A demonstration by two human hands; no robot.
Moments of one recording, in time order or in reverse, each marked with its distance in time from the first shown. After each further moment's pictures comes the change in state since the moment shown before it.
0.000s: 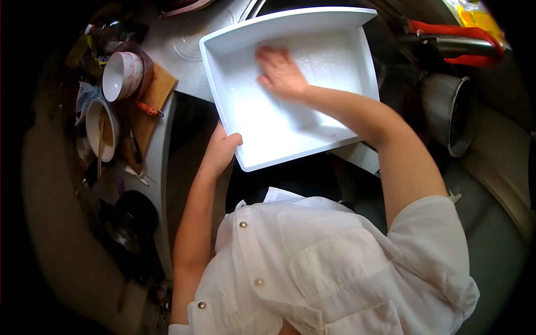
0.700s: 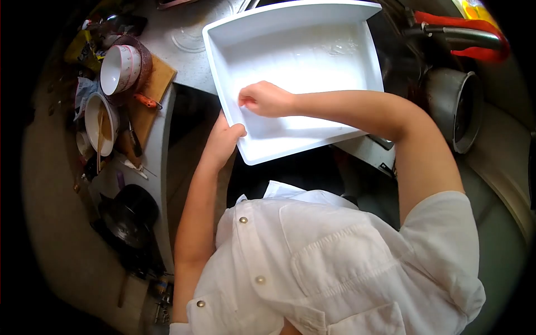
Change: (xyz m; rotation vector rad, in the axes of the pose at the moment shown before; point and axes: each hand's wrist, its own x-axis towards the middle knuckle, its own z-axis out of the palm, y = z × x) left_hand -0.001 0.003 0.007 -0.056 -0.008 -0.006; right_hand -0.019 -0.062 -0.028 0.853 -0.345 -0.069
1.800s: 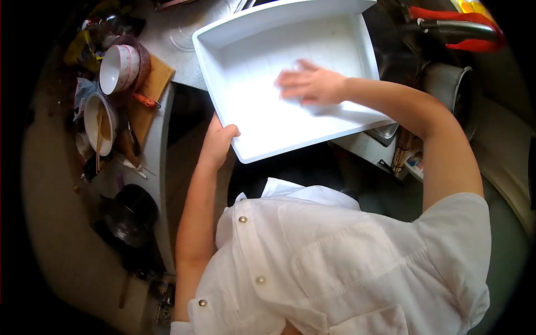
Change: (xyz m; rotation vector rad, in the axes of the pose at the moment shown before) left_hand 0.000 -0.026 -0.008 -0.054 0.045 0.021; right_hand -0.079 0.043 -0.086 -0.890 -0.397 -0.317
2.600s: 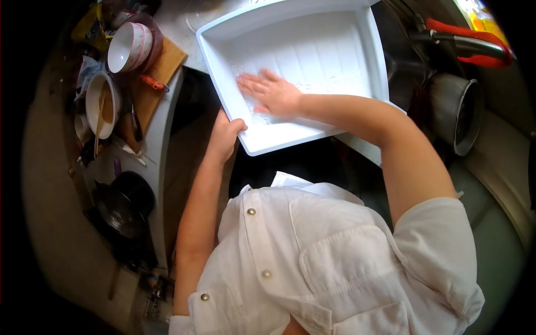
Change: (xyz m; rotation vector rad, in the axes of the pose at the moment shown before) left_hand -0.004 -0.032 -0.019 -0.235 0.041 0.012; right_hand 0.122 -0.063 0.039 -0.071 0.245 0.185
